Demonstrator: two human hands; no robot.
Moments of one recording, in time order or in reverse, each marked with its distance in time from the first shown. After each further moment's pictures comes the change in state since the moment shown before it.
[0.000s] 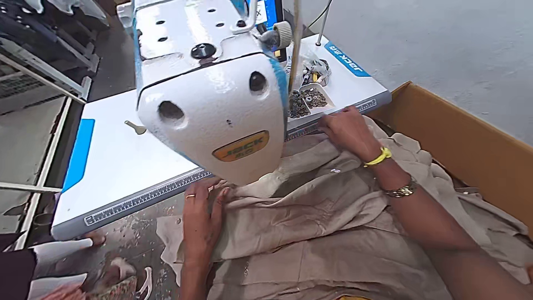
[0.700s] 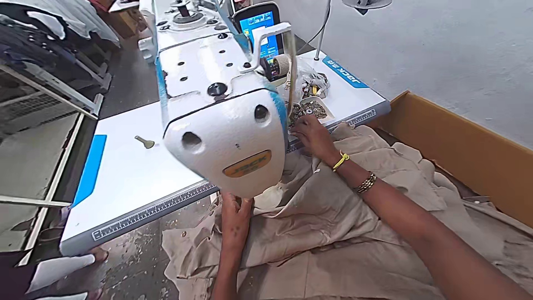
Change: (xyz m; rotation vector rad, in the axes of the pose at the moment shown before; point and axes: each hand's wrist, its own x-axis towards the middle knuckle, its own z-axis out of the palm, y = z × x) left_hand 0.016 0.036 0.049 -0.583 -0.018 -0.421; right_hand 0.048 -0.025 0.066 0.328 0.450 -0.167
